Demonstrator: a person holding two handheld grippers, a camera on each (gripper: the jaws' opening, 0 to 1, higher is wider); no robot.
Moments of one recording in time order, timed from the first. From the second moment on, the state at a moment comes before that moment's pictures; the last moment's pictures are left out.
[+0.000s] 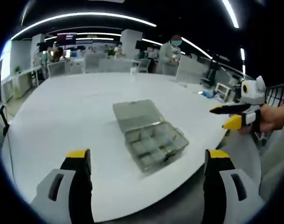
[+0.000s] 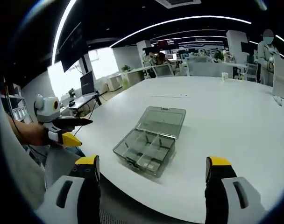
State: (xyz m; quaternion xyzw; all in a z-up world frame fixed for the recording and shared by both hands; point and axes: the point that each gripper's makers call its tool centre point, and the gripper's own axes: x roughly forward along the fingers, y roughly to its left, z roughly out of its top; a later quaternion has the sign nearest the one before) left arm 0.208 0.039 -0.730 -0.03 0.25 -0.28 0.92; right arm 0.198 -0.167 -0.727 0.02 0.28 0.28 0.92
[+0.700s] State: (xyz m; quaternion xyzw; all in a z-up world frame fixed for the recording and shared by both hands) left arm 0.202 0.044 -0.723 -0.05 0.26 -0.28 0.92; right arm 0.193 -0.167 -0.723 0.03 0.28 0.28 0.92
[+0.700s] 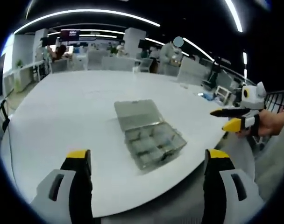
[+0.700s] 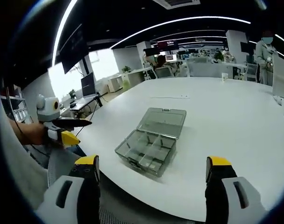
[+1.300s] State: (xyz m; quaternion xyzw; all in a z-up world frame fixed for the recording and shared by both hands) left arm 0.201 0.046 -0.726 -0.05 0.27 -0.28 0.92; right arm 0.191 -0.166 -0.726 0.02 0.29 0.29 0.91
